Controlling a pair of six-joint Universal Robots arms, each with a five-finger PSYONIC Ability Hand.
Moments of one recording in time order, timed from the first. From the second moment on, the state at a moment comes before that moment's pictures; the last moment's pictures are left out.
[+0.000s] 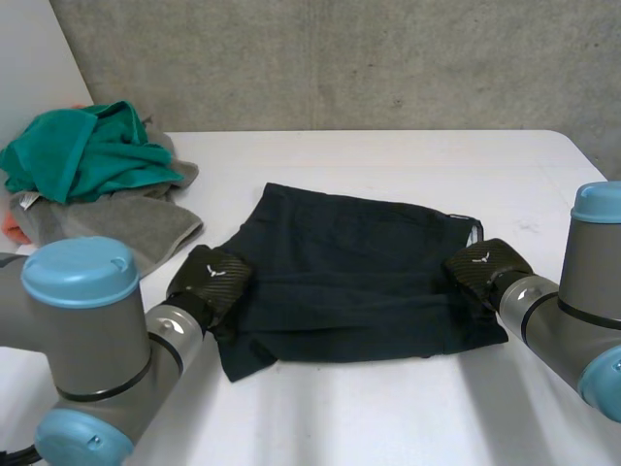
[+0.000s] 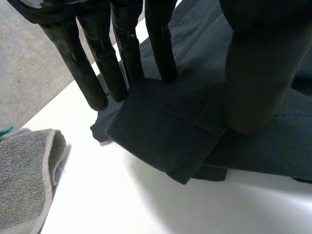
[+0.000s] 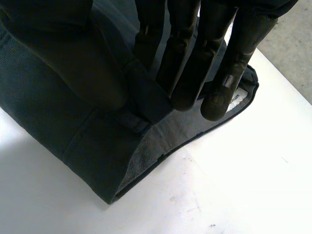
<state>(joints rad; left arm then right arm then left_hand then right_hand) 4.18 -1.96 -1.74 3.34 -1.58 3.56 1.89 -1.16 1.61 0.07 1.48 2.57 0.63 0.62 0.62 0.62 0.45 0.98 1.17 1.18 1.19 0.99</state>
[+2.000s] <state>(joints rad) 4.16 -2.39 -0.95 3.57 -1.42 3.75 1.84 -1.11 1.40 -0.22 1.66 2.42 0.19 0.20 0.21 0.20 0.05 0.20 0.22 0.21 0.24 0.07</state>
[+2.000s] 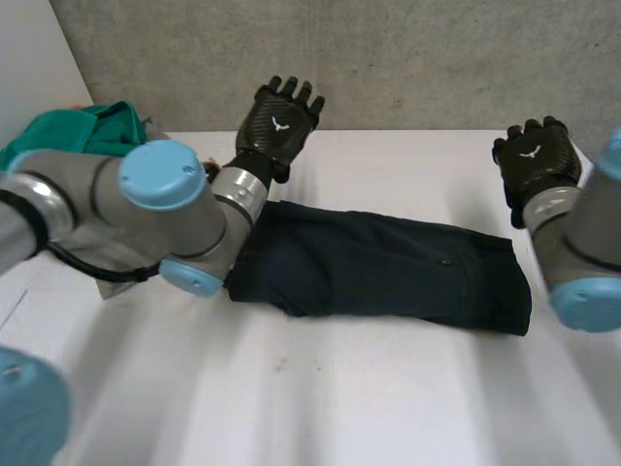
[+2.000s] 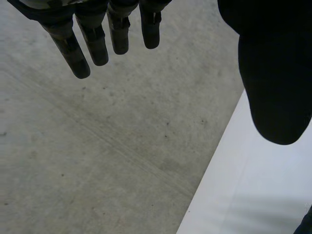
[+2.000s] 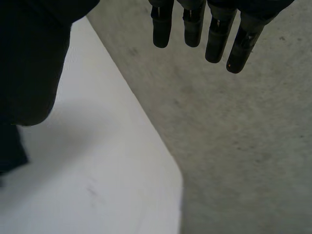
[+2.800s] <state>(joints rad) 4.14 -2.03 -1.54 3.55 -1.44 3.61 1.58 -1.25 1.78 -0.18 1.36 2.55 0.19 0.20 0.21 0.20 0.05 0.96 1.18 1.18 1.19 0.96</state>
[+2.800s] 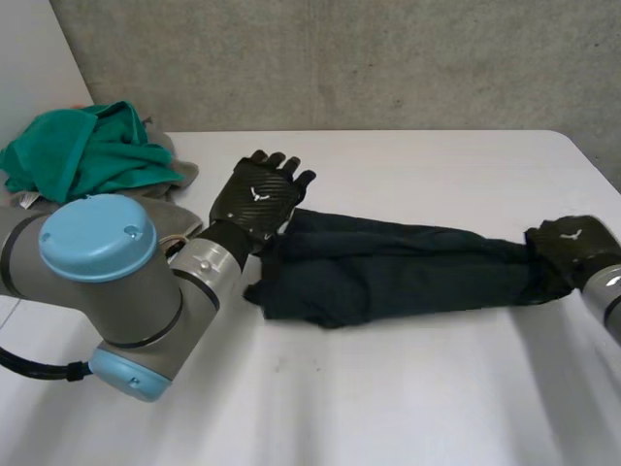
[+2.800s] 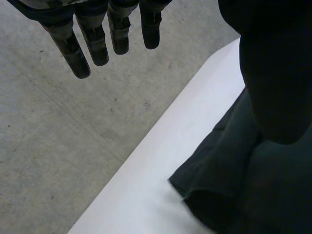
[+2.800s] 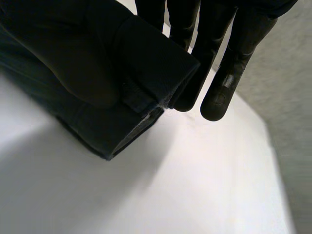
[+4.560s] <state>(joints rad) 4.00 -2.42 -1.00 3.04 -1.67 3.65 1.97 -0.89 1.11 0.21 1.39 3.06 0.20 0.22 0.22 0.21 0.05 0.20 0.22 0.21 0.24 0.07</state>
